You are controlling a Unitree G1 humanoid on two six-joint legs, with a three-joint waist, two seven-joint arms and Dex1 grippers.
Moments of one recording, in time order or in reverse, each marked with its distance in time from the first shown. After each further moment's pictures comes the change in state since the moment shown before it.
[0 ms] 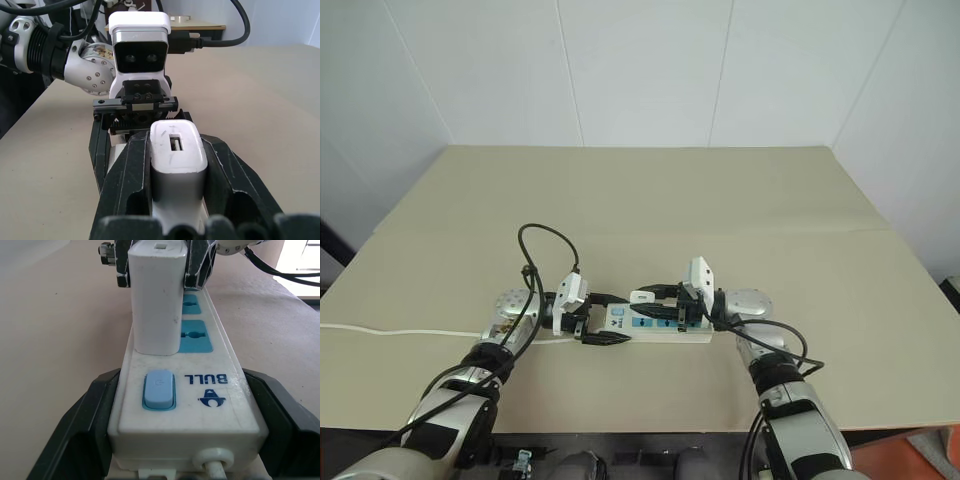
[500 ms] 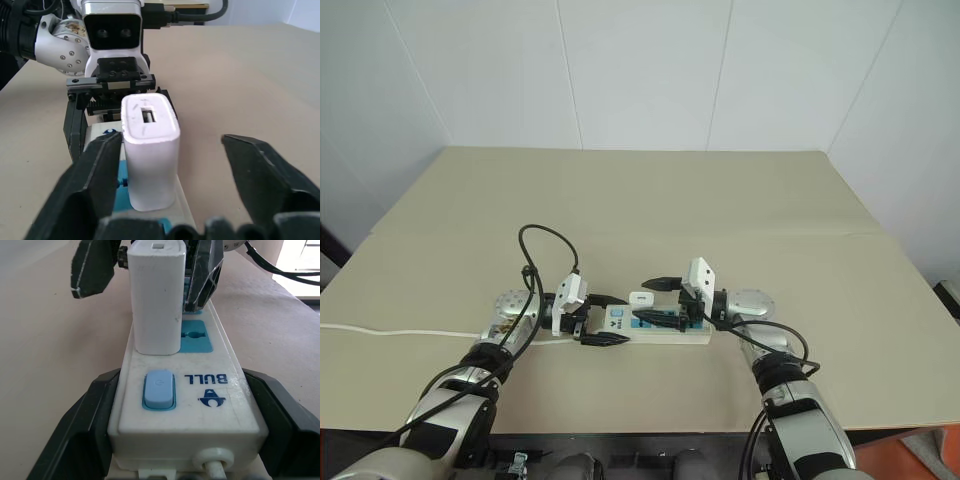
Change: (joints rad) left arm 0.000 0.003 -0.006 0.006 0.004 -0.001 0.001; right arm -0.006 -0.019 -0.005 0.030 -0.049 0.001 -0.060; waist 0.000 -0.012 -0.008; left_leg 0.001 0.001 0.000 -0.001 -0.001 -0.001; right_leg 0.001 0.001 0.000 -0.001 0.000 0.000
